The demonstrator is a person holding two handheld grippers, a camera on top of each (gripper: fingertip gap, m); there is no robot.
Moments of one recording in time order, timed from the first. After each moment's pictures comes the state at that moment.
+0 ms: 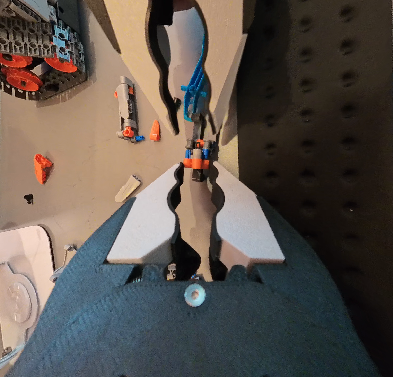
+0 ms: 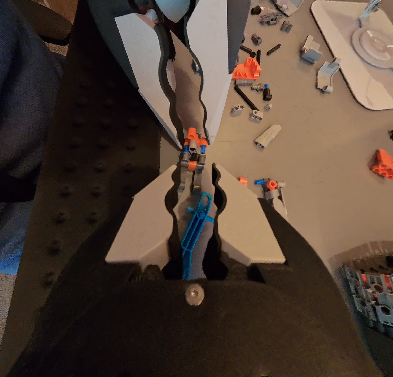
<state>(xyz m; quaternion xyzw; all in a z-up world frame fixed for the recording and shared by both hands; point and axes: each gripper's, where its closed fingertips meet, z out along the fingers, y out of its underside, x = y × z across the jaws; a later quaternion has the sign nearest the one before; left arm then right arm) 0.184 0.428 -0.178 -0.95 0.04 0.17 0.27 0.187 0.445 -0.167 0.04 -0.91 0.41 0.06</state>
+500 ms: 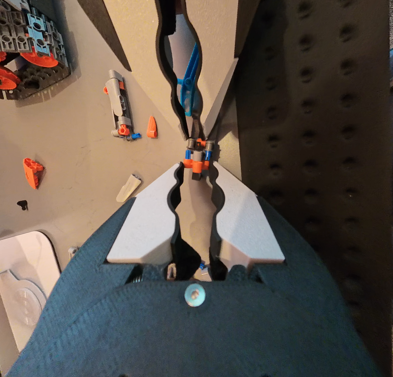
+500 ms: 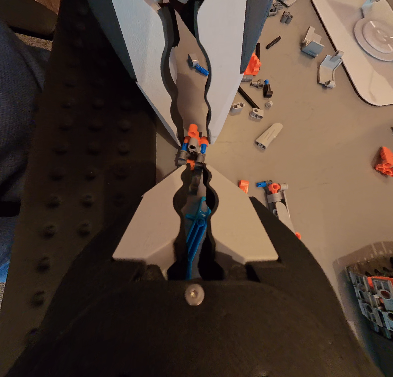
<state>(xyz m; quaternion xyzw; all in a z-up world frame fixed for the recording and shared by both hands) 0.183 0.424 -0.178 -0.96 0.06 0.14 0.23 0.184 0.438 -0.175 0.03 -0.91 0.40 0.07</state>
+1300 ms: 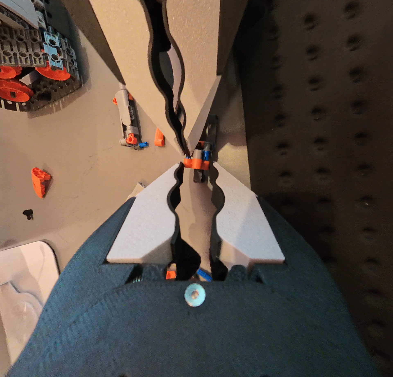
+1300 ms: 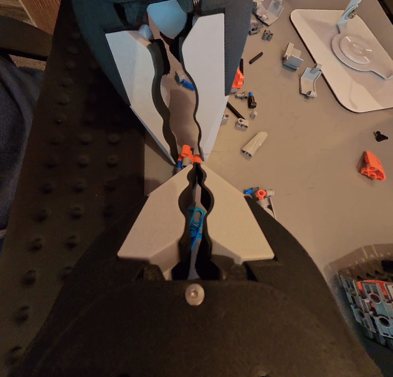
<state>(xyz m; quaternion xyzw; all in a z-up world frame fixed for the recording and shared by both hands) 0.176 0.432 -0.177 -0.95 0.07 0.14 0.26 0.172 0.431 -0.165 0.02 -0.90 0.43 0.08</state>
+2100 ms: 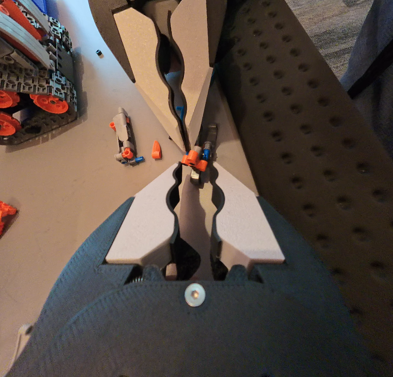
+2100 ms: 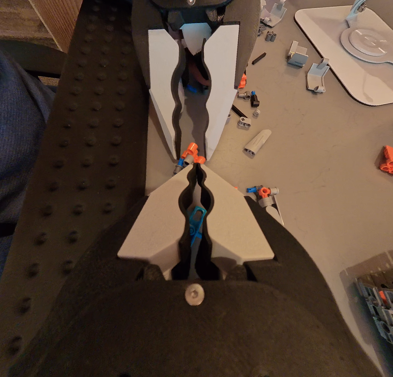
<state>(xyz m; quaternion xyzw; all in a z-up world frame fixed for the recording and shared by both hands) 0.176 0.433 -0.175 -0.89 0.11 0.05 0.43 0.171 0.433 -0.166 0.01 -0.89 0.45 0.03</state>
